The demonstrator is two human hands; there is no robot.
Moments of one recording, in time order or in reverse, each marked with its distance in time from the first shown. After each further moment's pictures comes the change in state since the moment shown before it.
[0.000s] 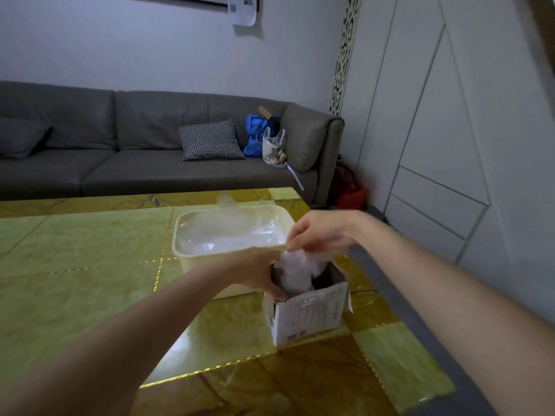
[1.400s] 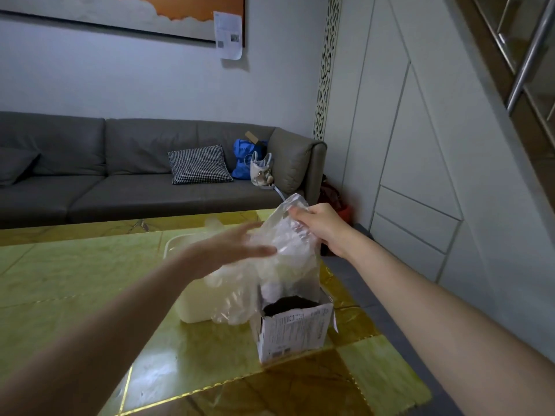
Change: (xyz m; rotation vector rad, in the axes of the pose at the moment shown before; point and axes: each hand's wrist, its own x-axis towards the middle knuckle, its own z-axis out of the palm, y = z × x) left_hand -0.023 0.005 -0.050 -0.722 0.135 0.019; right_hand -0.023 -0.002 -0.014 0.375 0.664 -0.242
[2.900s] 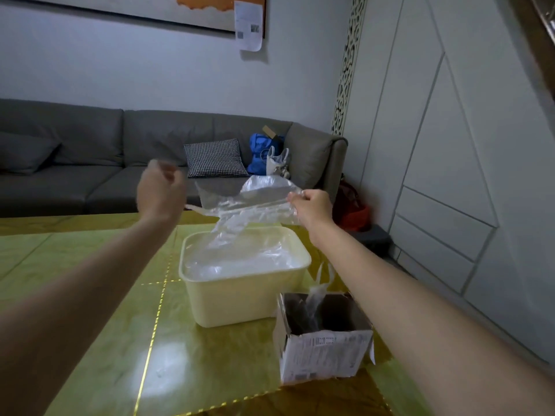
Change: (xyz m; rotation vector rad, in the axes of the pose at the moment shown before) left_hand 0.012 -0.030 -0.106 0.146 1.261 0.053; right_hand 0.054 -0.011 0.071 0.002 0.302 -0.091
